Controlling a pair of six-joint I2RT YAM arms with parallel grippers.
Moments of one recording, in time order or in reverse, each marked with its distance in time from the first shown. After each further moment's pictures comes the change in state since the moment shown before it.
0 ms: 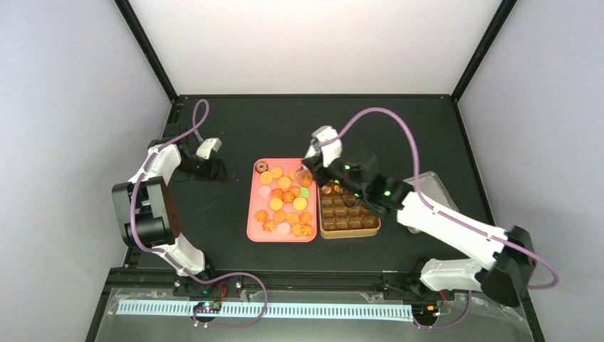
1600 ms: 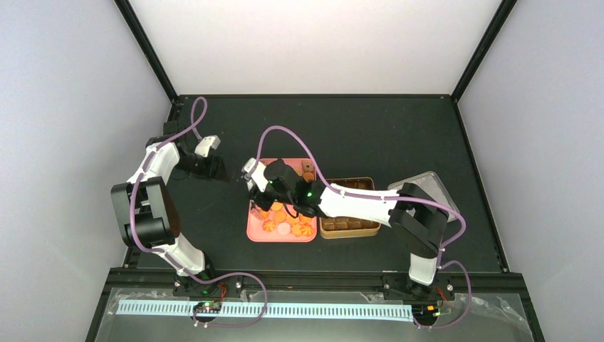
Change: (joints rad) left arm 0.007 0.000 0.030 -0.027 0.006 0.001; right arm 0.223 0.666 0.298 0.136 -0.159 -0.037
